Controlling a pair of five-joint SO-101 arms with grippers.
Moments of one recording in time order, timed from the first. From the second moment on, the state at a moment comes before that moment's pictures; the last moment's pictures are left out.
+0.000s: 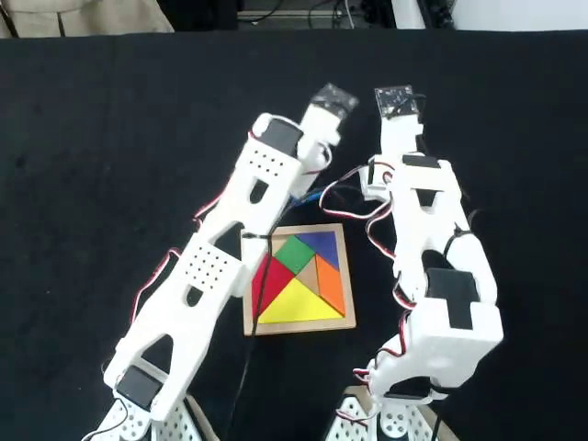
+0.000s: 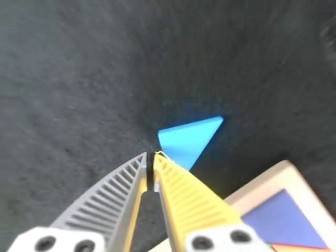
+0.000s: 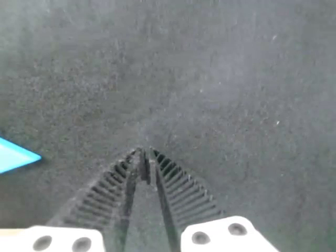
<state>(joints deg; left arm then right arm) 24.4 76.1 -93.8 100.5 -7.7 5.0 11.6 22.3 39.2 10.5</state>
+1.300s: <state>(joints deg) -17.5 -43.6 31.9 72.9 -3.2 -9.6 30.7 -34.7 94.5 47.0</state>
